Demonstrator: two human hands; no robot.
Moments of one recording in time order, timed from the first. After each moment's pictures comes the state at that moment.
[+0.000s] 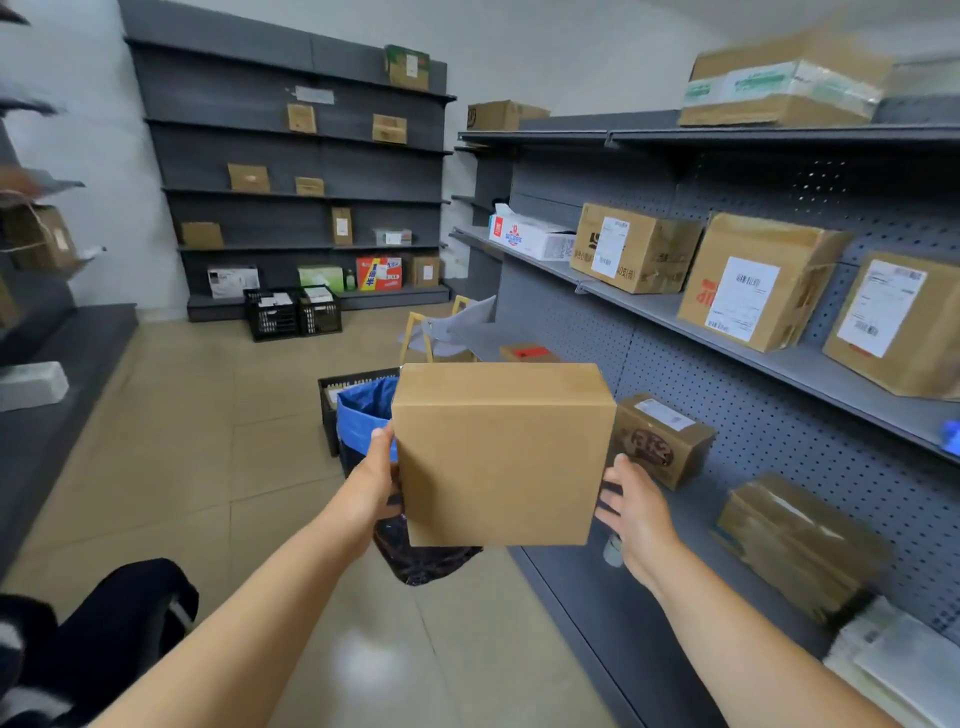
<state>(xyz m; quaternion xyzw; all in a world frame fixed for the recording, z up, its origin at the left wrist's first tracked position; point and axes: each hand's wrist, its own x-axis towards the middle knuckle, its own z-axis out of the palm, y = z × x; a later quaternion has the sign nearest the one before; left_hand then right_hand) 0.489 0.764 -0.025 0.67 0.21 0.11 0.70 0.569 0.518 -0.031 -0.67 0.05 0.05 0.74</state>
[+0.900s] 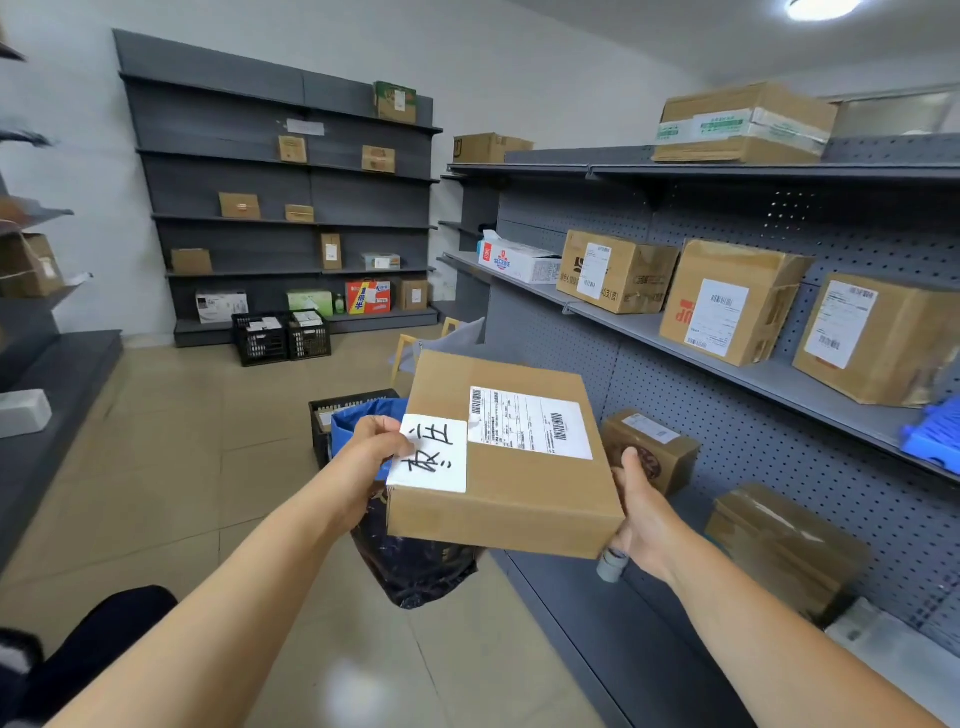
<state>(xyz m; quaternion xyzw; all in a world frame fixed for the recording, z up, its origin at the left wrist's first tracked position) 0.466 0.786 0.018 0.67 0.14 0.08 0.73 0.553 0.506 -0.014 -0.67 0.08 0.14 0.72</state>
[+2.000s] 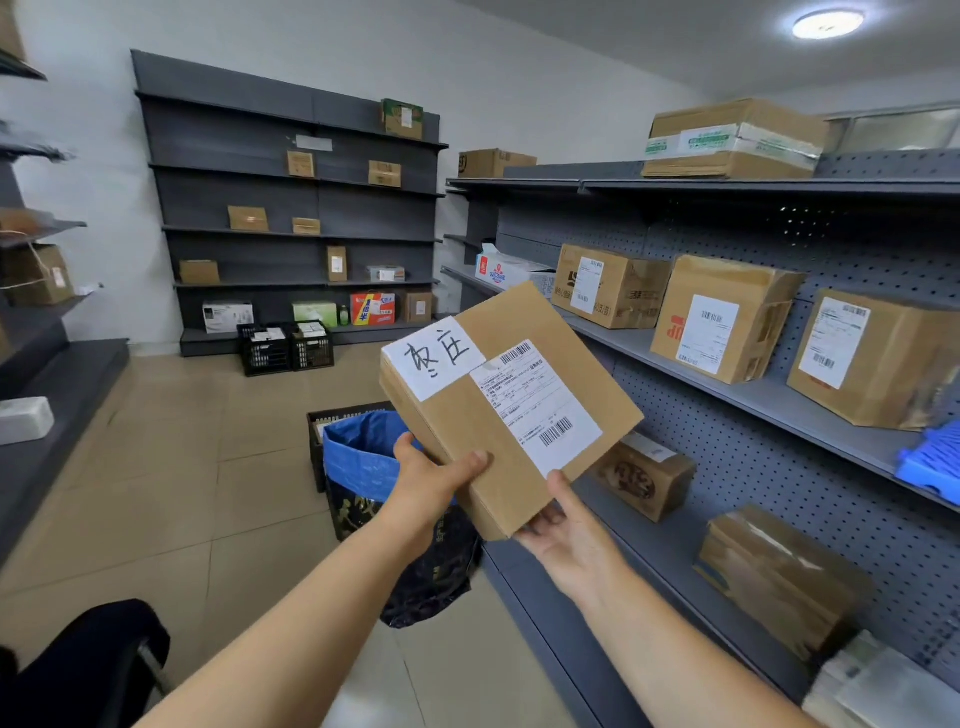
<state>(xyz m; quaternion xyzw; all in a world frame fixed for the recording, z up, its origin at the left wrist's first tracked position) 0.511 0.689 0.009 0.61 0.12 0.16 0.77 0.554 0.532 -0.021 -0.38 0.00 0.24 0.90</state>
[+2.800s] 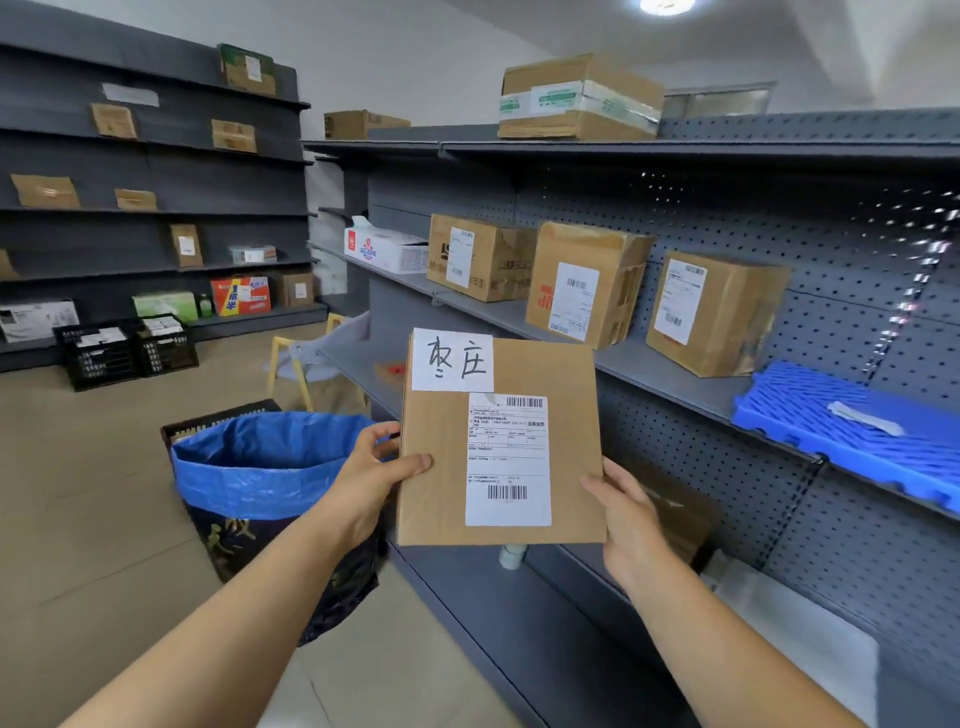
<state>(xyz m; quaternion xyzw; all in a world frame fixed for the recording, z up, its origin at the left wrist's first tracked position) 0.619 0.620 -0.011 0.62 0.02 0.01 0.79 0.615 0.354 -0.023 -0.60 0.13 -0.05 0.79</state>
